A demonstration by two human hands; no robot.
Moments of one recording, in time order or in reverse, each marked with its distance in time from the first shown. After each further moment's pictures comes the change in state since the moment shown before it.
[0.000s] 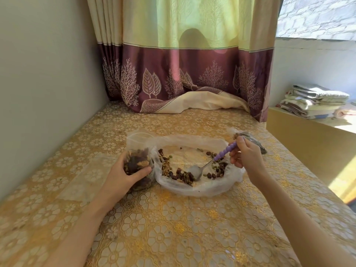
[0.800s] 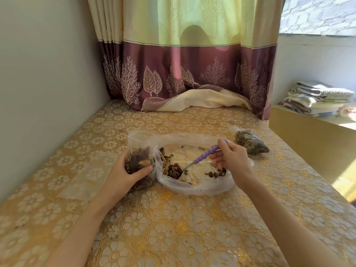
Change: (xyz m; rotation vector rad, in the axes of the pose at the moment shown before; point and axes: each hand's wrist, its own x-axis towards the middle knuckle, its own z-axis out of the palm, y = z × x) left_hand -0.001 0.000 0.000 0.045 0.014 0.015; right_hand -0.019 -0.002 0.032 0.026 -0.104 0.046
